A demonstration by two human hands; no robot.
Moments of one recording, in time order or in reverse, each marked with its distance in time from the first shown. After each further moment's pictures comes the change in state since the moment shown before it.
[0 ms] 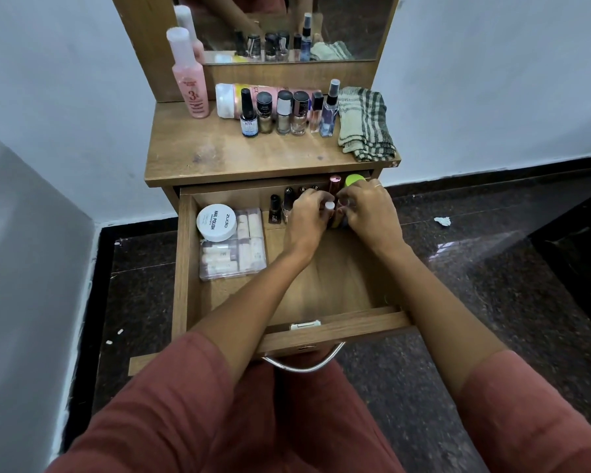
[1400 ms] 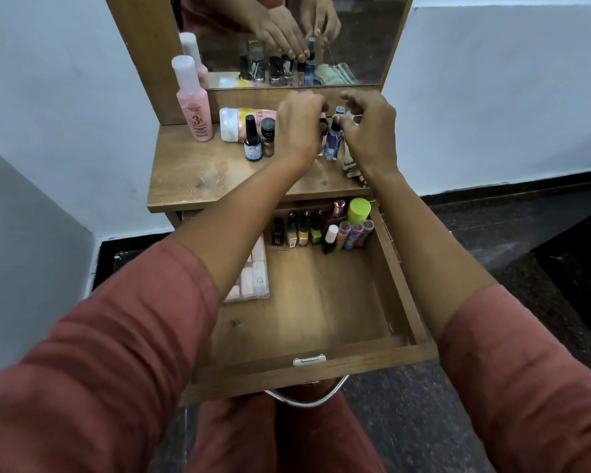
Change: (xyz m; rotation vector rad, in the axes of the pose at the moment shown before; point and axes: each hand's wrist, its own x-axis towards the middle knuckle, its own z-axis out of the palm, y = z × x) left_hand 0.131 0.054 -0.066 0.396 0.203 0.242; right_hand 0.115 -0.036 -0.051 0.440 0.361 0.081
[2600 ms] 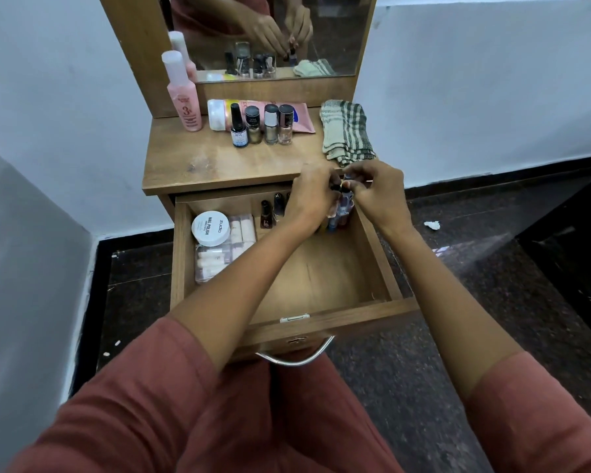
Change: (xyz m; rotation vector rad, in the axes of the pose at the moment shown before) left_hand -0.113 0.048 0.003 -0.327 -0.343 -0.192; right_hand -0.101 0.035 -0.054 0.027 -0.142 0.084
